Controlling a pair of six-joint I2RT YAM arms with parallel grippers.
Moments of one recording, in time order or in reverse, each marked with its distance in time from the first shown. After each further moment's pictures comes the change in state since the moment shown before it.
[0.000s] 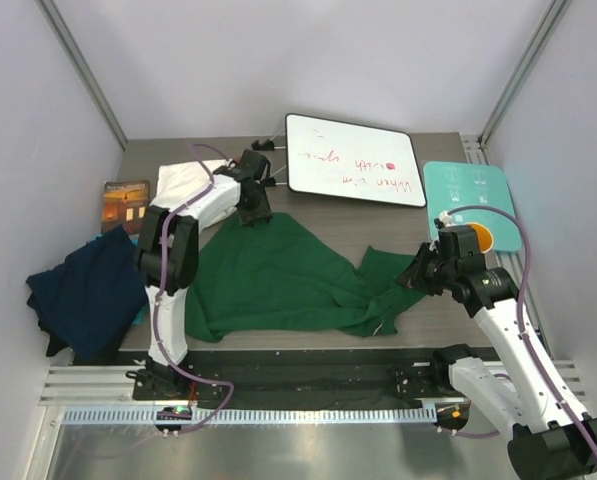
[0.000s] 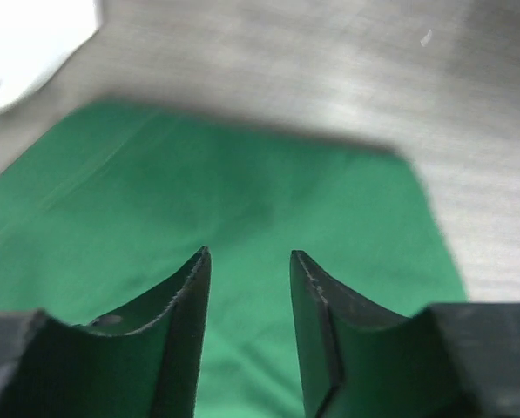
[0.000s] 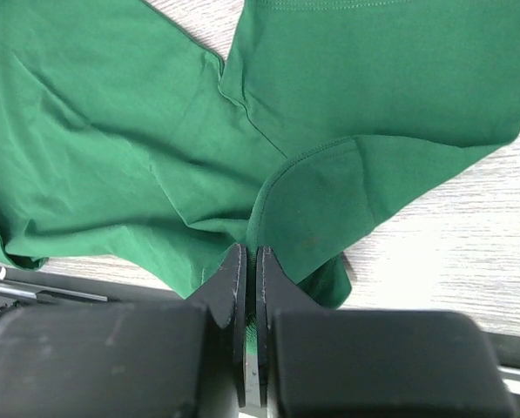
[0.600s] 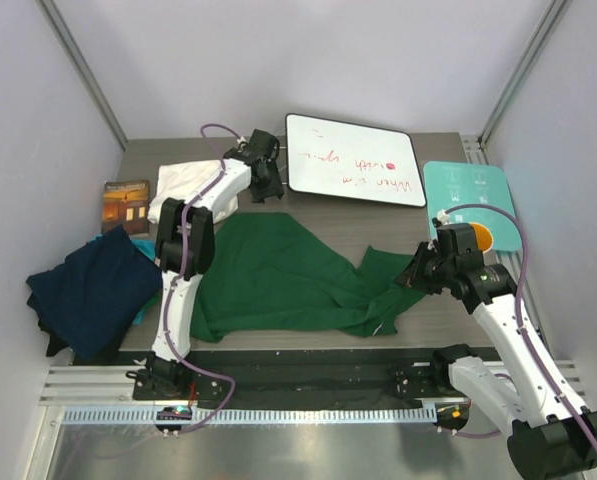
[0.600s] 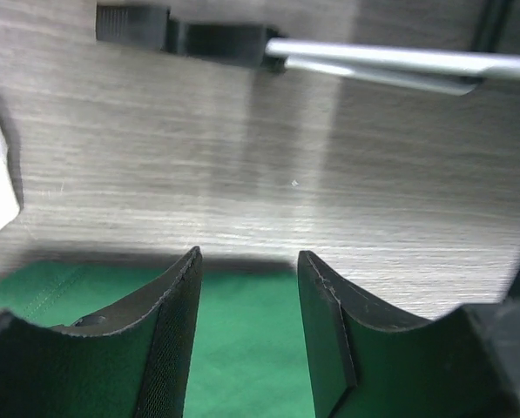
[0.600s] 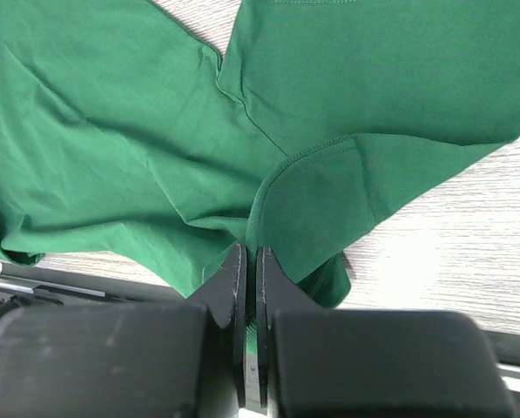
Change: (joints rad) left arm -0.002 0.251 0.405 -0.030 0.021 0.032; right arm 0.000 0.029 0.010 -0.007 -0.010 -0.012
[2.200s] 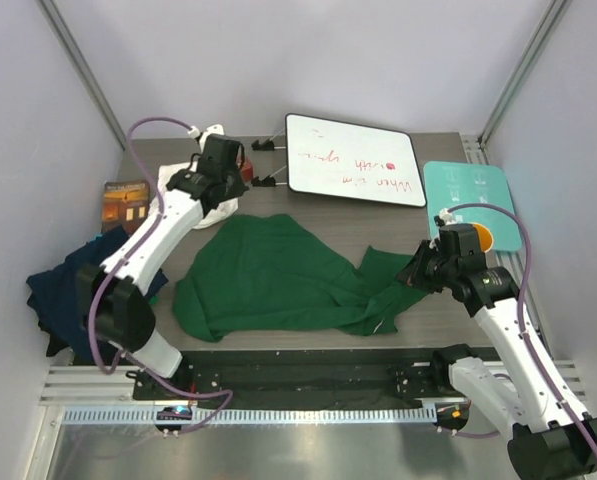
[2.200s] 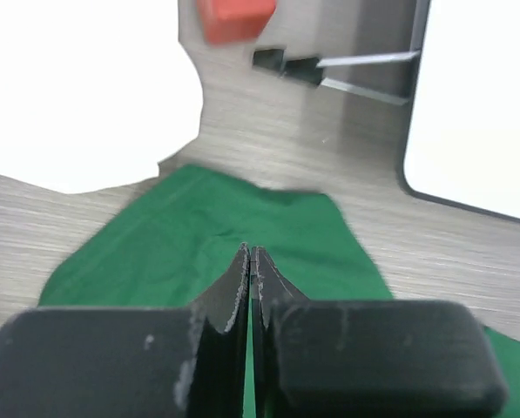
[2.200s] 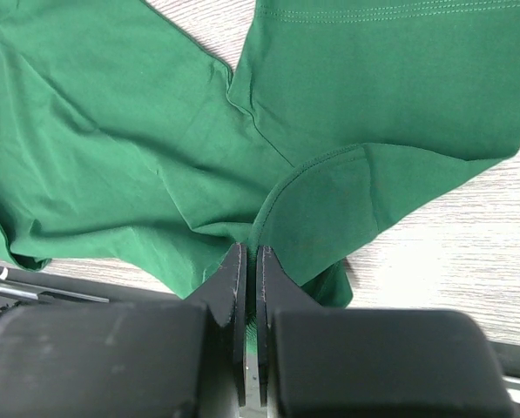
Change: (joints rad) left arm -0.019 -0.676 -0.531 0.121 -0.241 0.026; right arm 0.000 -0.024 0.000 0.023 0.006 0.000
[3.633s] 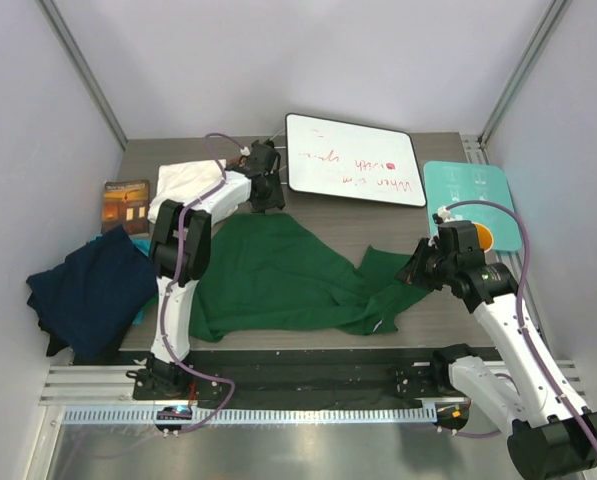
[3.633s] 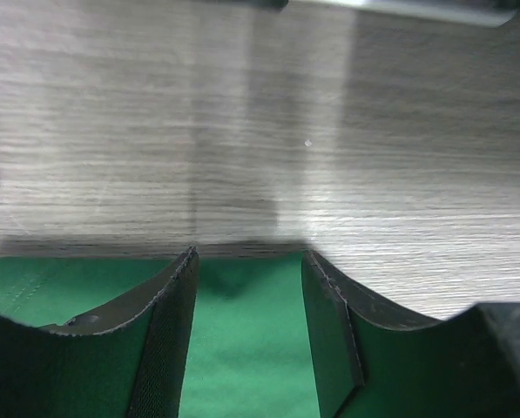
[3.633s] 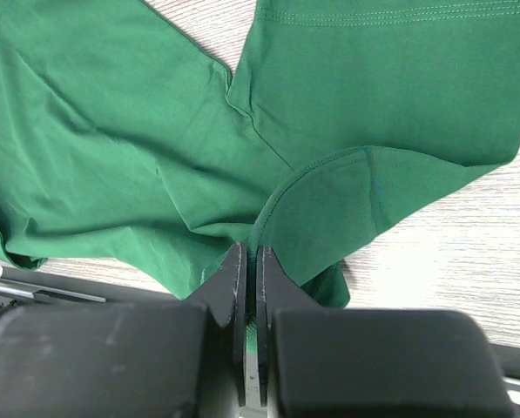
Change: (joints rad) left arm 0.000 0.576 0.283 0.042 0.241 0.023; right arm 0.000 0.025 0.016 -0.001 0.001 -0.016
